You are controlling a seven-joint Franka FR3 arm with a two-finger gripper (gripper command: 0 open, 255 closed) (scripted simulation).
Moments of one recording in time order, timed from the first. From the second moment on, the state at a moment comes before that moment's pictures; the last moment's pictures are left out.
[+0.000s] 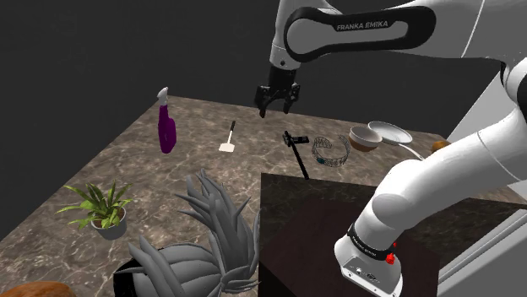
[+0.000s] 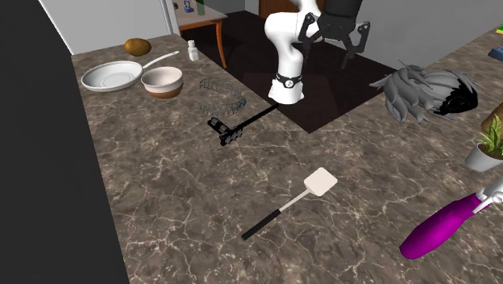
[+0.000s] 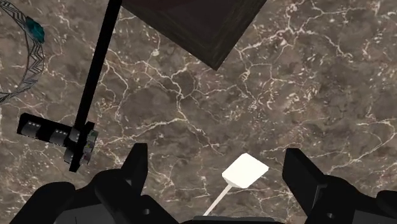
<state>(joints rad) -0.07 -0.46 0.16 -2.27 0.00 1.86 0.40</state>
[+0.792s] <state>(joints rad) -0.13 -0.02 0.19 -2.05 -0.07 2.08 0.68</state>
